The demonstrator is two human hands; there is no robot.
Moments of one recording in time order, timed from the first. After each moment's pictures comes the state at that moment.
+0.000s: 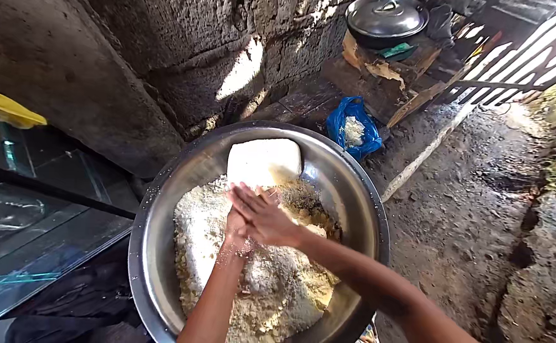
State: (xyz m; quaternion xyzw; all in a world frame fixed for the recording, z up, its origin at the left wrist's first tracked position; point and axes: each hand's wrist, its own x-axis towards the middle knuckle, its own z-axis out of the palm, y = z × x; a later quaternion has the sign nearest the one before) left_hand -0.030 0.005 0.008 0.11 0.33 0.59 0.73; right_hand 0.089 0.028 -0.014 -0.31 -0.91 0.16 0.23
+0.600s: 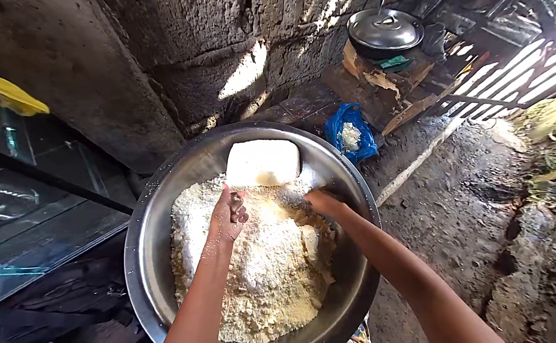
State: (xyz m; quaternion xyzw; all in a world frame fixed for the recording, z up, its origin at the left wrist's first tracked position) left_hand -0.058 0.024 0.000 0.09 0.49 0.57 0.66; right_hand 0.230 0.113 -0.076 -0.52 -0.81 0.22 -0.17
